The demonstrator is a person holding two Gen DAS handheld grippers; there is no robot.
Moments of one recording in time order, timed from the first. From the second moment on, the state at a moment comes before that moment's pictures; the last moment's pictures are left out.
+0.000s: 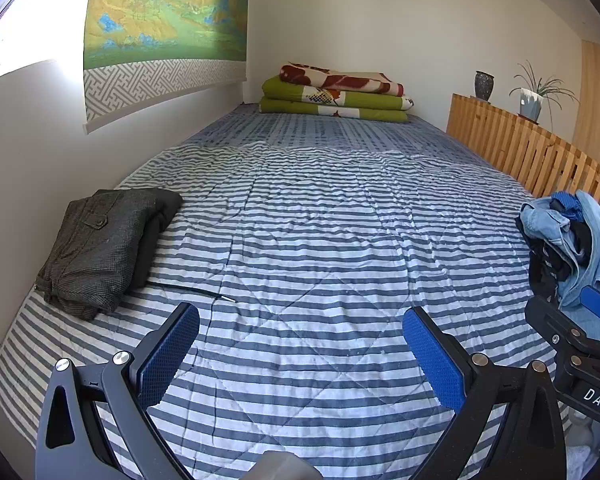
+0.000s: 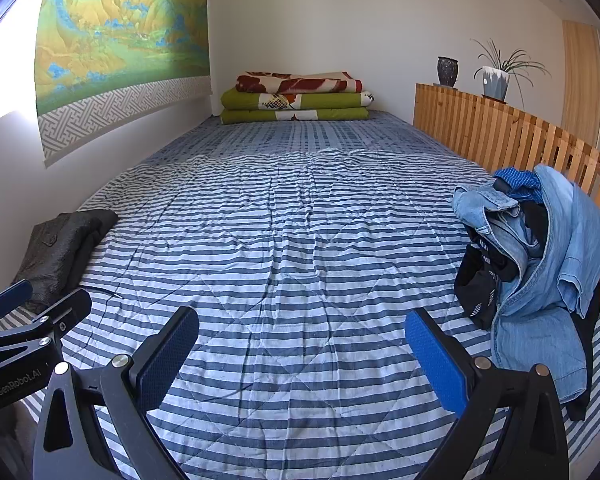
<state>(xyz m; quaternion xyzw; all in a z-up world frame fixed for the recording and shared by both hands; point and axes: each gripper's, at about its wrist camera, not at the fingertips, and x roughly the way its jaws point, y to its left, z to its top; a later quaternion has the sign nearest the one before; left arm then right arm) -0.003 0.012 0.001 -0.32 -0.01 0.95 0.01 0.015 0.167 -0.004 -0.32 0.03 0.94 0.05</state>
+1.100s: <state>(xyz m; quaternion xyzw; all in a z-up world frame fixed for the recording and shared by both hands) -0.001 0.013 0.000 -0.32 0.00 0.95 0.01 0.014 0.166 -0.006 -0.32 0.03 0.94 0.05</state>
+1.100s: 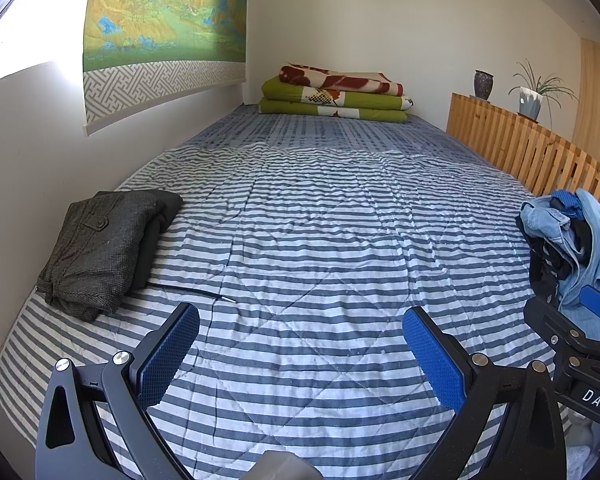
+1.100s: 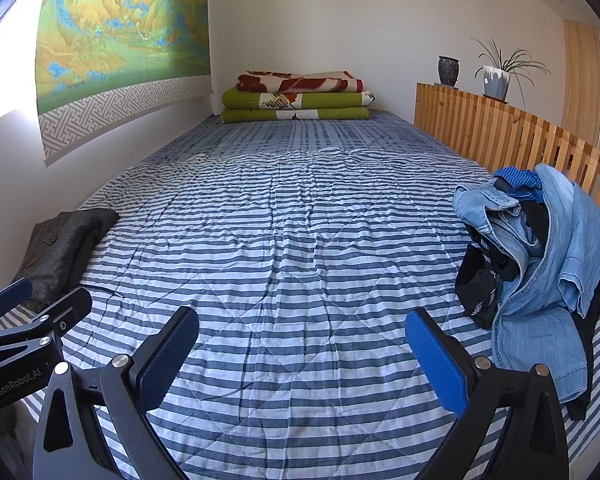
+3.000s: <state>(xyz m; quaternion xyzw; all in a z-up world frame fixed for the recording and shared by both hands) -0.025 0.028 -0.029 -0.36 0.01 0.93 0.03 0.003 0.211 -0.025 -0.32 0.04 0.94 0.10</state>
